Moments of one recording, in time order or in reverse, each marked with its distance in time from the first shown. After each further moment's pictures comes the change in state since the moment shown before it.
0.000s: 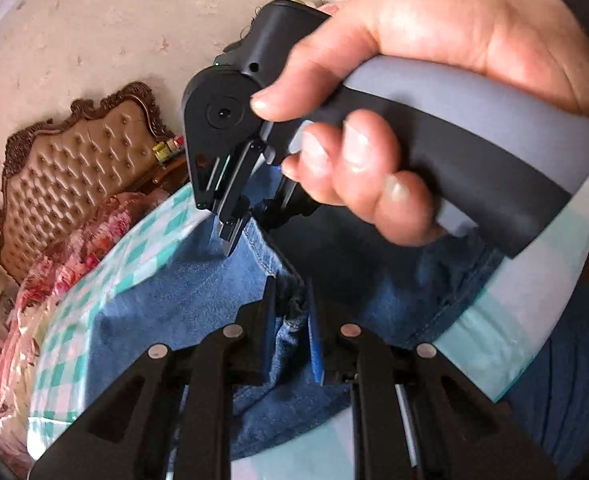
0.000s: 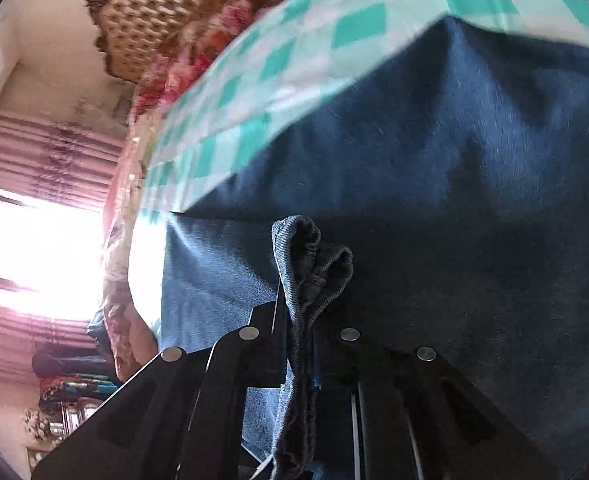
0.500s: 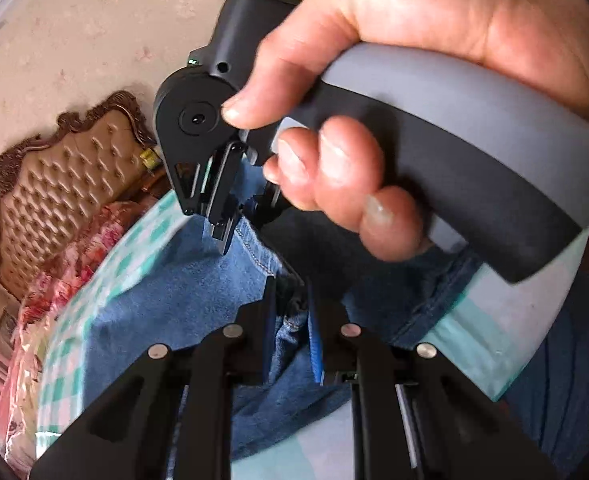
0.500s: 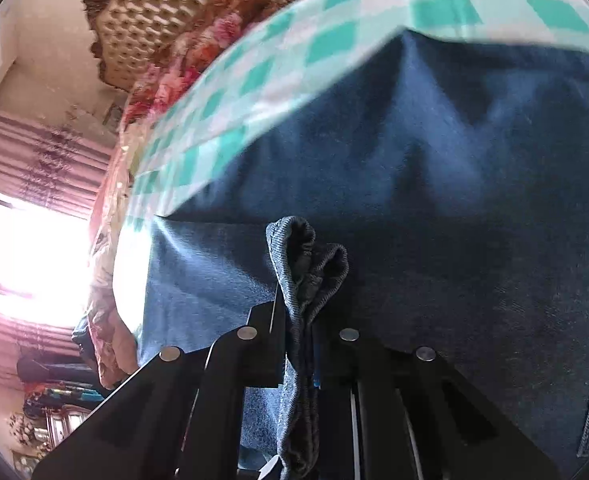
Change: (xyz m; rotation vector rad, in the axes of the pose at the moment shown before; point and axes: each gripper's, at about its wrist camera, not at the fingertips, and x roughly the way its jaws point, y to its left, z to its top) left arm 0.009 -0.037 0.000 0.056 0.030 -0.037; right arm -0.007 -0.018 -0.008 0.012 -0.046 -0.065
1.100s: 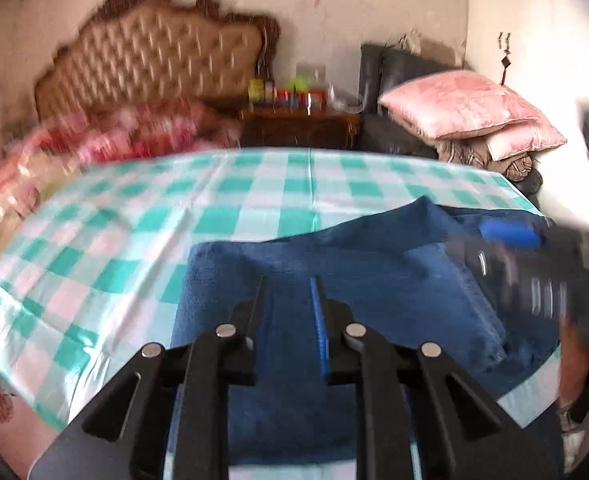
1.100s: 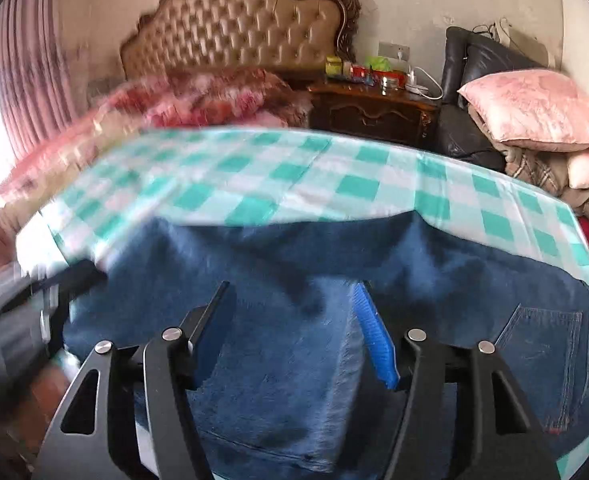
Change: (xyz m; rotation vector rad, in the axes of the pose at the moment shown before) left arm -0.018 0.232 -0.062 -0.663 0.051 -0.018; right arm -0.025 0.123 -0.084 -0.494 -0.419 -0.483
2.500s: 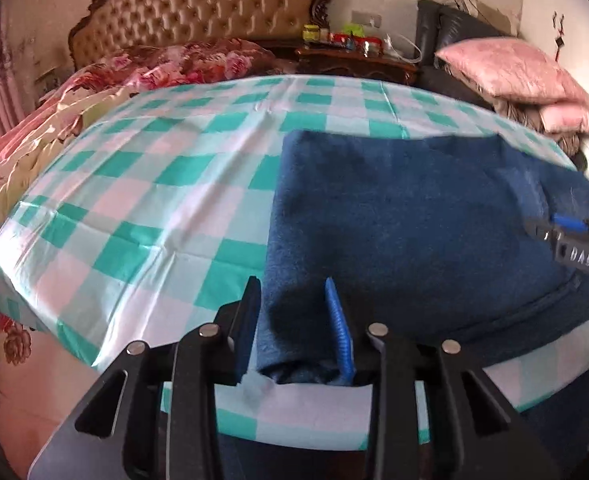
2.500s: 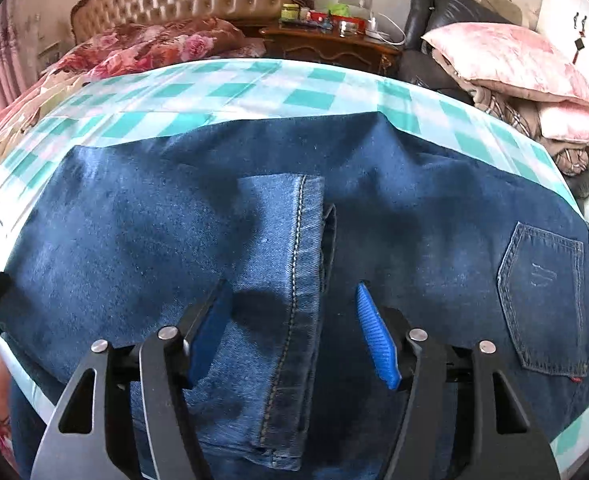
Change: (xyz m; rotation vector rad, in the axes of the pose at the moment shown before) left arm -0.004 0.048 -0.070 -0.081 0.134 0.159; right arm 0.046 -0.022 -0.043 0.056 0.143 -0.145
